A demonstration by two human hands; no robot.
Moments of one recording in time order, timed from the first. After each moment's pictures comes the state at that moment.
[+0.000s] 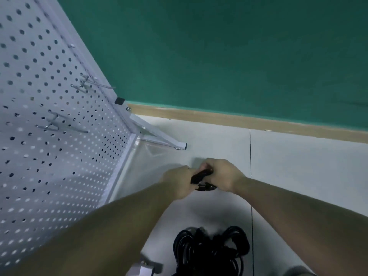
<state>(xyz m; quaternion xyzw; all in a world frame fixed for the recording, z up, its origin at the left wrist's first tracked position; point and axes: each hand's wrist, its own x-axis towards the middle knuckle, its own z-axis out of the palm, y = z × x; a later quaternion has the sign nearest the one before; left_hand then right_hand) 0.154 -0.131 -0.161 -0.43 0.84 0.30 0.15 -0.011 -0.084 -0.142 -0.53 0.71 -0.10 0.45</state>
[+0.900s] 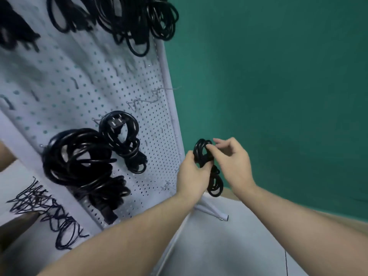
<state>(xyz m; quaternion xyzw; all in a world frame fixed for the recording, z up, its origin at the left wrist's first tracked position) 0.207 -0.084 0.177 -0.56 0.60 0.33 -0.48 0.098 -0.073 0.191 -0.46 0.49 -0.65 0.34</state>
